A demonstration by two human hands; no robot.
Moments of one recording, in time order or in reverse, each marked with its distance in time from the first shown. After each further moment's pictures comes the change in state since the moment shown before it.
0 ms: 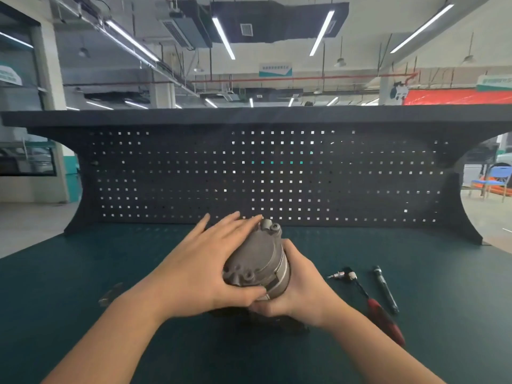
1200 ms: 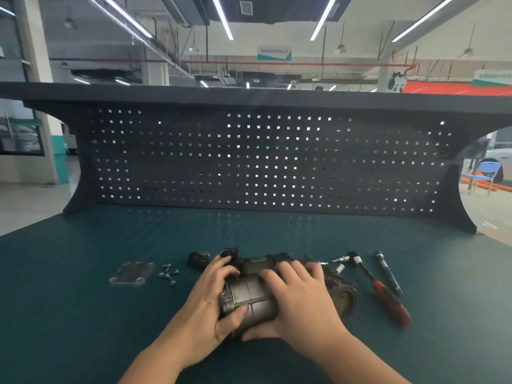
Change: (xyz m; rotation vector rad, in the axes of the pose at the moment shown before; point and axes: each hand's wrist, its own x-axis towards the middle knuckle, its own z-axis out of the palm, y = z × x) left_hand -0.057 -0.052 0.114 -0.430 0.125 -0.139; right_hand -0.032 0.010 0.051 -1.130 0.180 -0.287
